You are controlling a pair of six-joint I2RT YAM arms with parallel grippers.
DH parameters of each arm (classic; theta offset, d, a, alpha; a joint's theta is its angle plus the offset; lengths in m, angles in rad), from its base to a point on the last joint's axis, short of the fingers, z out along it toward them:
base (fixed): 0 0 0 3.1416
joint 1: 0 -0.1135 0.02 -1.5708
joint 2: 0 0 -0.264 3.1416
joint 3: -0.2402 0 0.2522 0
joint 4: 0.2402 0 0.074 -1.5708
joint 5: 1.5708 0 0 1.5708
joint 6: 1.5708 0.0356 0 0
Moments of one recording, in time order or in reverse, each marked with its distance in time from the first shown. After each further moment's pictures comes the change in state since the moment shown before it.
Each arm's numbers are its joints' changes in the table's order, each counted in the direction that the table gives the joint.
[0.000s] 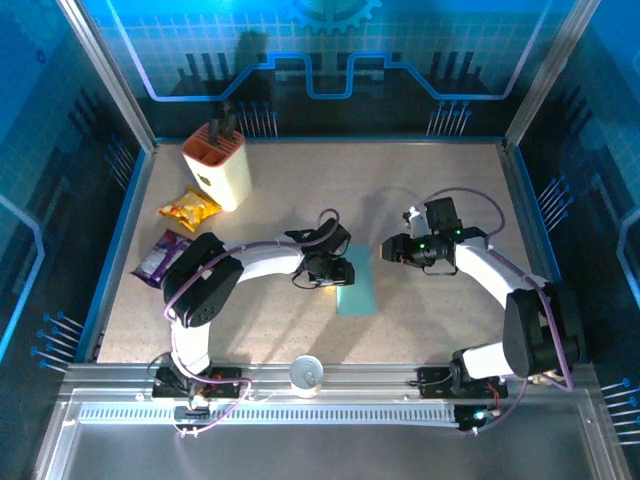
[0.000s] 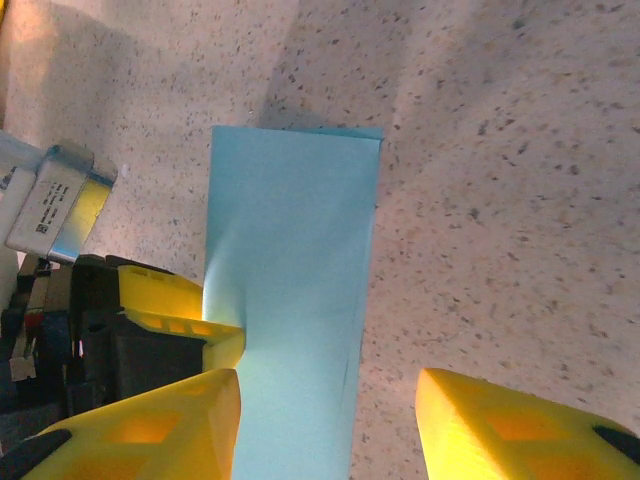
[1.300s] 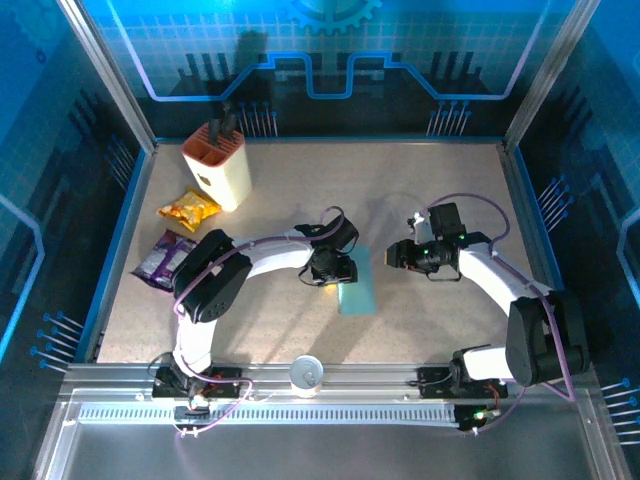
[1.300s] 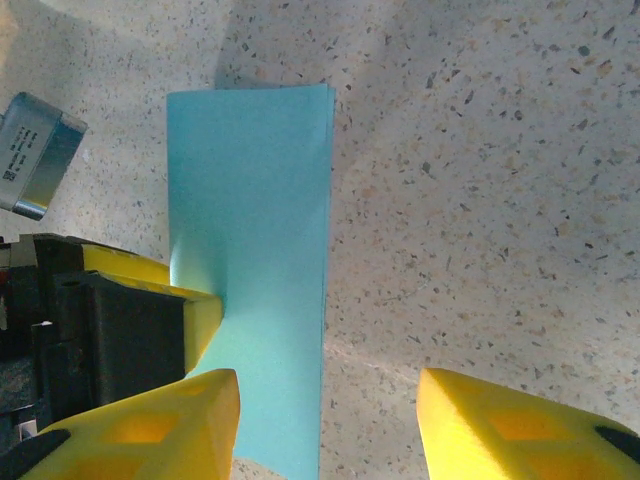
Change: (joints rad) left arm 0.014 -0.071 -0.116 0.132 -0.030 -0.079; right arm 0.012 0.036 0.039 0.035 0.029 -0.003
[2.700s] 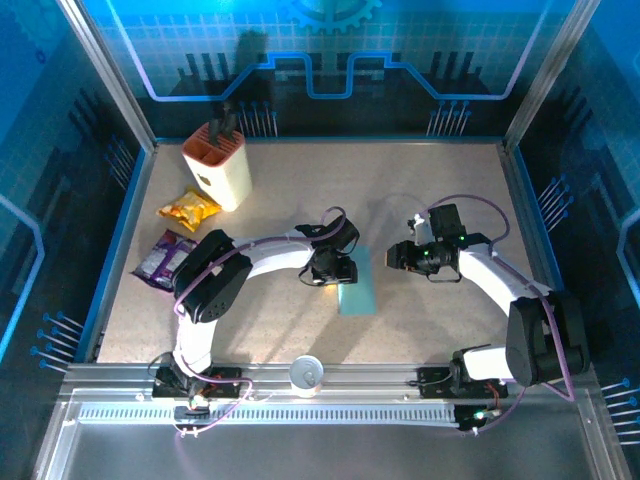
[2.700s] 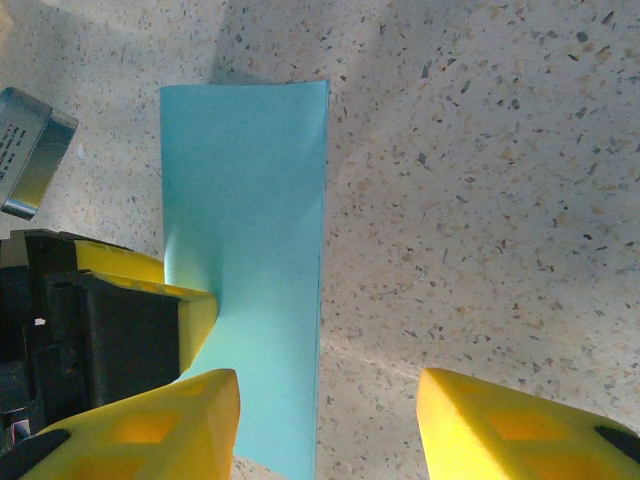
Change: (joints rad) left arm 0.004 0.001 -0.002 0.006 -0.008 0.027; right arm 0.000 0.000 0.008 -0.002 0.000 0.000
